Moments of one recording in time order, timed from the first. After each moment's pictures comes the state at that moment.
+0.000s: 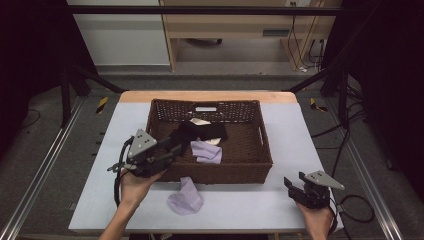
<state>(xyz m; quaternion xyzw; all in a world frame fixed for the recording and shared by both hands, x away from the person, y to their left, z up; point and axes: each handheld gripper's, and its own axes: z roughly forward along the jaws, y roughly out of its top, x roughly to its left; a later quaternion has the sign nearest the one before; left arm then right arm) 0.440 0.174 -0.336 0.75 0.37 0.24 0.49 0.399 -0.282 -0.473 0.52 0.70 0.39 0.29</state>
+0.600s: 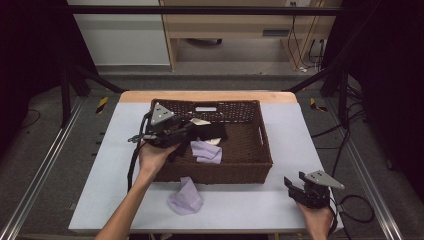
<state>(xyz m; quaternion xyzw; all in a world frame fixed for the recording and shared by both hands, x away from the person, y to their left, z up) 0.510 0.144 -0.335 0.75 0.38 0.25 0.47 0.400 -0.283 -0.473 0.52 0.70 0.39 0.29</state>
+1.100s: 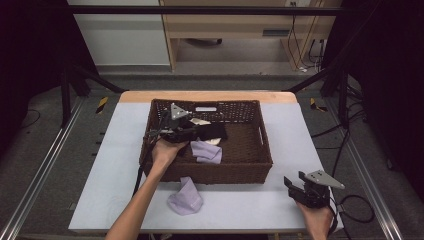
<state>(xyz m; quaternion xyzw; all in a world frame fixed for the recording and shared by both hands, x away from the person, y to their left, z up) 0.554 0.121 -0.383 0.79 0.40 0.24 0.39 0.401 -0.284 -0.473 0.52 0.70 0.39 0.29</state>
